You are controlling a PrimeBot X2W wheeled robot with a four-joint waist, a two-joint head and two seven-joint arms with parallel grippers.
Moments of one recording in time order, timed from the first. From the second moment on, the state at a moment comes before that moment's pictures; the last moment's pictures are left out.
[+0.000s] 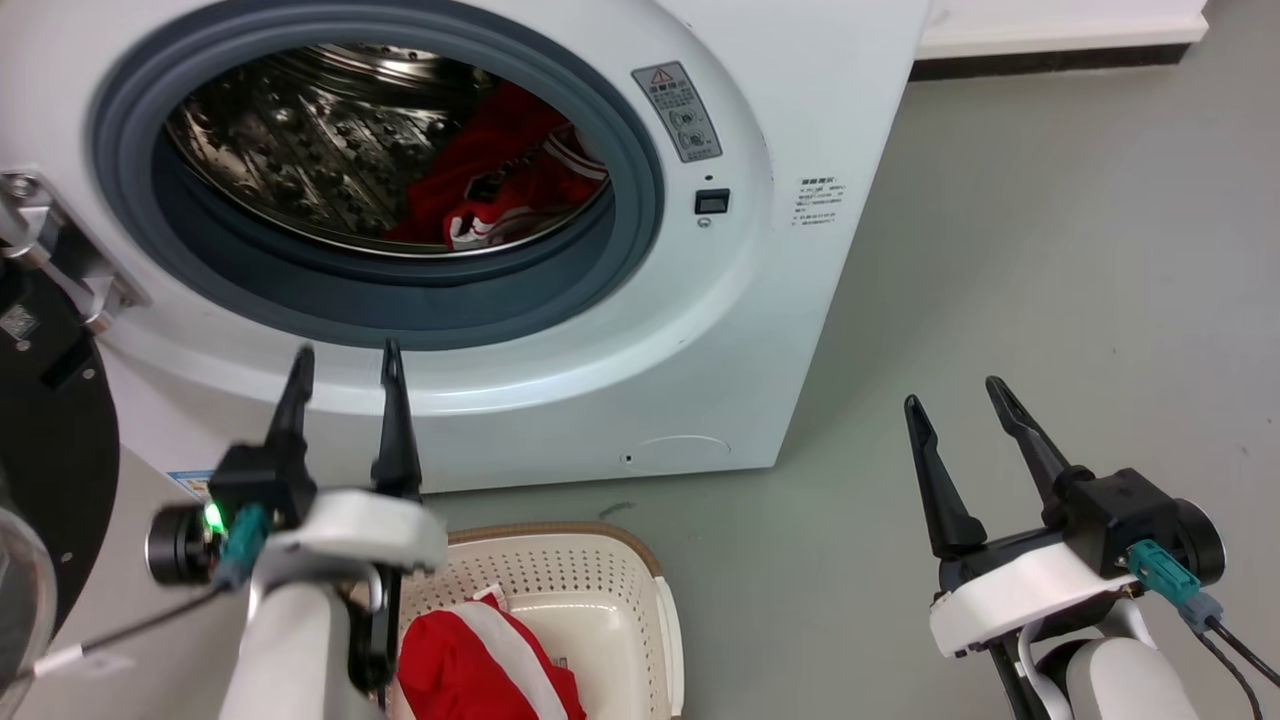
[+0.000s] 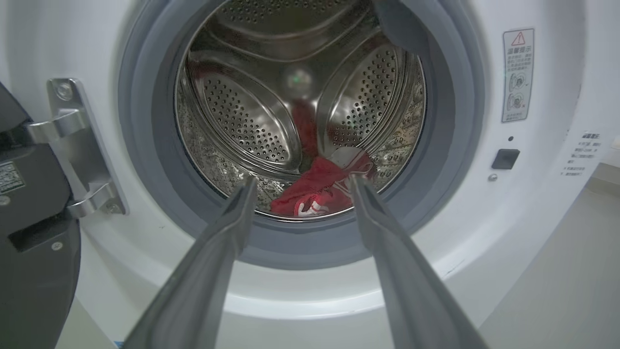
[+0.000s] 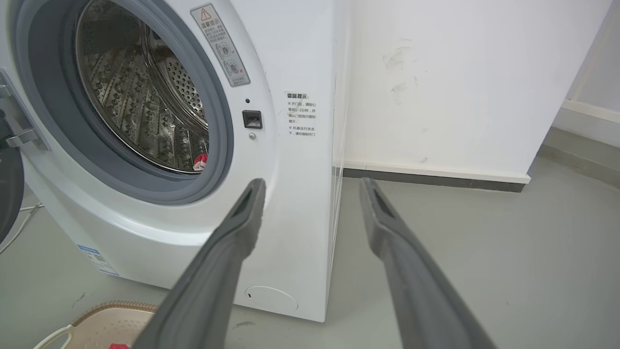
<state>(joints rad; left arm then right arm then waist) -0.25 0.05 0.03 0.25 -0.10 0.00 -0.26 -0.12 -0.05 0.10 0.07 0.06 0.13 -0.15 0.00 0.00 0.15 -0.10</state>
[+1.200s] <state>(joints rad) -1.20 0.38 -0.03 1.12 -0.06 -0.11 0.02 -0.29 -0.05 0.23 0.15 0.20 0.13 -0.26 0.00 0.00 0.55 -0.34</state>
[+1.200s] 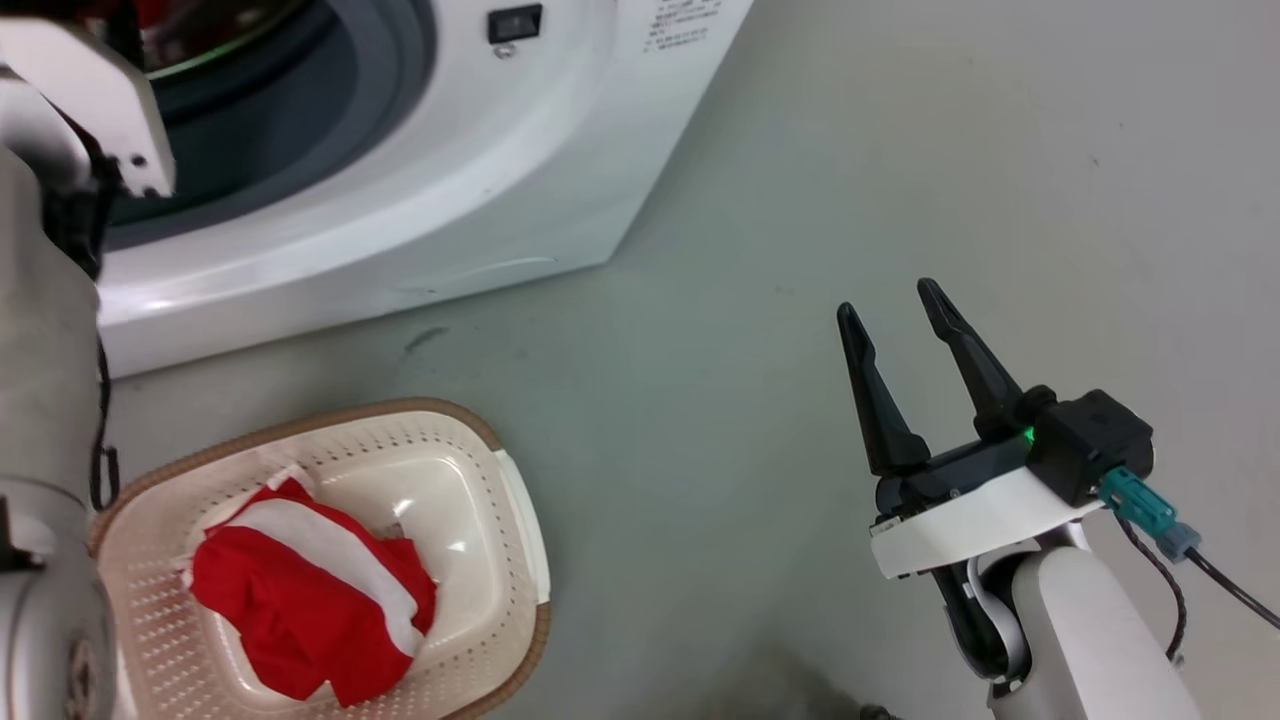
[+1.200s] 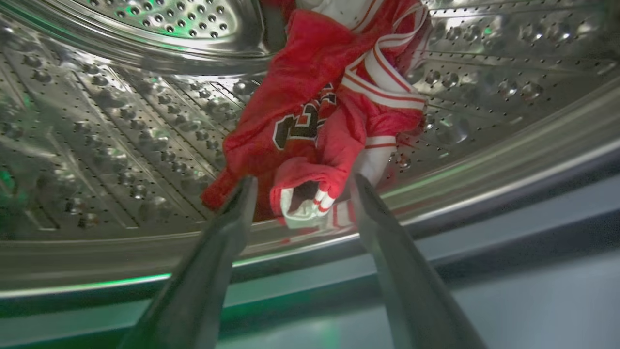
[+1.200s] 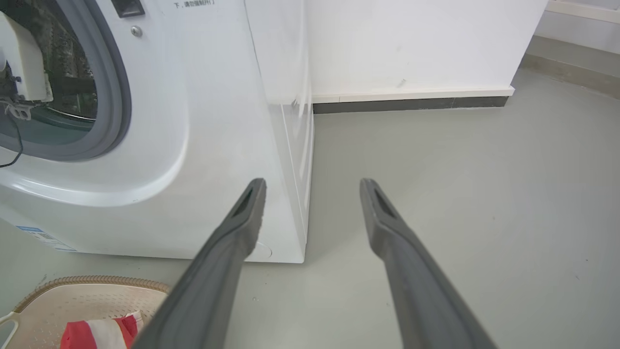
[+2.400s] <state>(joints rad) -1.27 0.42 -0.09 1.12 -0.11 -0.05 -0.02 -0.33 -0.05 0.26 0.15 0.23 0.13 -0.26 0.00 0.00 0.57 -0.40</state>
